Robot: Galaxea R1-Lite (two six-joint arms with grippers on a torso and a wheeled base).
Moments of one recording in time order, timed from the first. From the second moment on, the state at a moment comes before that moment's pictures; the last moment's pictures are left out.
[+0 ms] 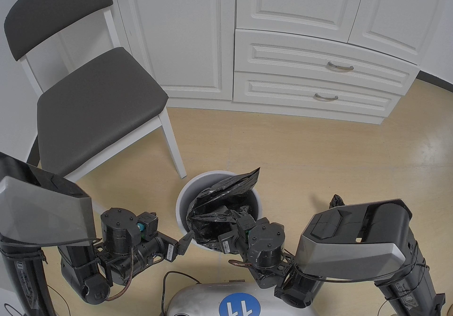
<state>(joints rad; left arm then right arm) -0.53 2.16 -0.23 -1.53 0.13 0.04 0.88 2.53 -0.87 -1.55 -0.51 -0.05</state>
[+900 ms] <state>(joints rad) -0.55 2.37 -0.46 -1.53 0.21 -0.08 0.90 2.51 -0.86 -1.54 -0.52 -0.05</state>
